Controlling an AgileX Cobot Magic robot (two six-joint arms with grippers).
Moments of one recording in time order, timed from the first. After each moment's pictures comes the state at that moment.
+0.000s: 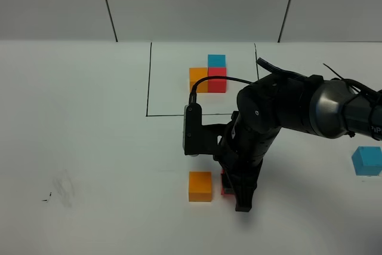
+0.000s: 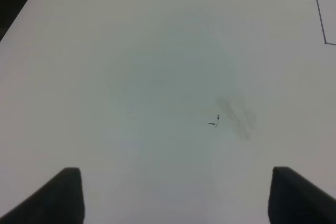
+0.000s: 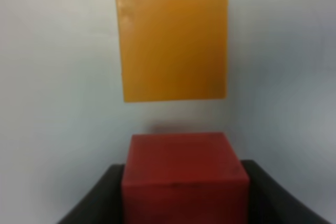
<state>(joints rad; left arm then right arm) 0.05 -0.01 -0.51 0.08 1.08 -0.17 0.62 1.93 -1.22 0.09 0.76 -0.91</state>
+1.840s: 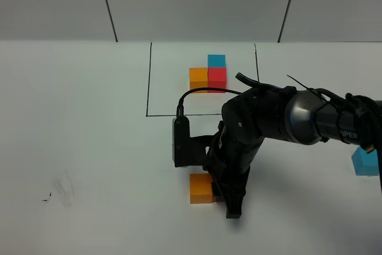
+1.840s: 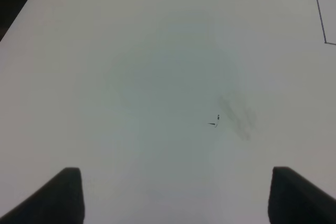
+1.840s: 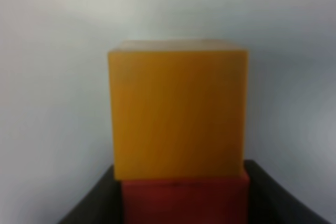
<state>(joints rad) 0.05 -0.01 -0.51 0.08 1.08 -0.17 0.66 2.02 -1.25 0.10 0.70 -0.95</state>
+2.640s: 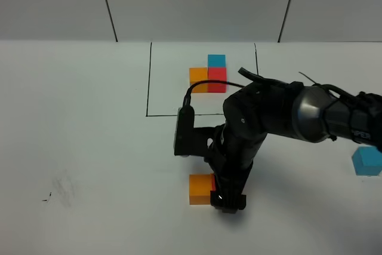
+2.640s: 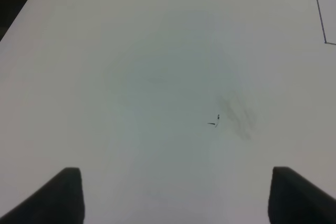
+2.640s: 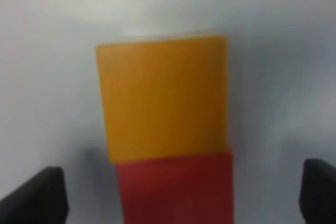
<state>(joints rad) 0.05 -0.01 -0.51 0.08 1.08 -0.17 0.66 1.95 -1.25 0.03 0.74 -0.74</state>
